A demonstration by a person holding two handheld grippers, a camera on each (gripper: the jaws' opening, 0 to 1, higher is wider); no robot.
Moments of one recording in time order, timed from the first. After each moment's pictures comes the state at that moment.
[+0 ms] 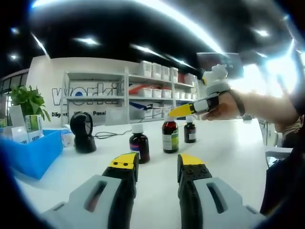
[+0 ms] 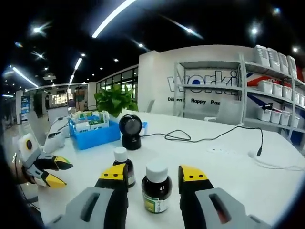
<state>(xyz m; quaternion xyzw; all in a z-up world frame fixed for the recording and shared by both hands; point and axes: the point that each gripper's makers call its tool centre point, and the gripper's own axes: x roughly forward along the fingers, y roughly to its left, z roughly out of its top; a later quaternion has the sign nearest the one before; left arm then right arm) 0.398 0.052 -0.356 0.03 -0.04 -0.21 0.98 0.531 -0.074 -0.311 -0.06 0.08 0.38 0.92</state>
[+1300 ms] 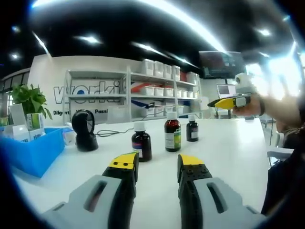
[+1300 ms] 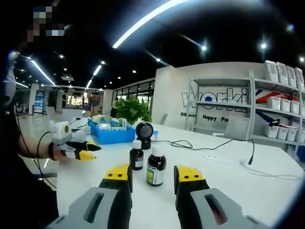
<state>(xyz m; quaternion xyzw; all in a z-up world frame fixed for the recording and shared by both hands) 0.401 0.055 -0.359 0.03 -0.04 -0.20 0.98 0.456 -0.167 -0.307 -0.07 0.00 0.44 0.90</state>
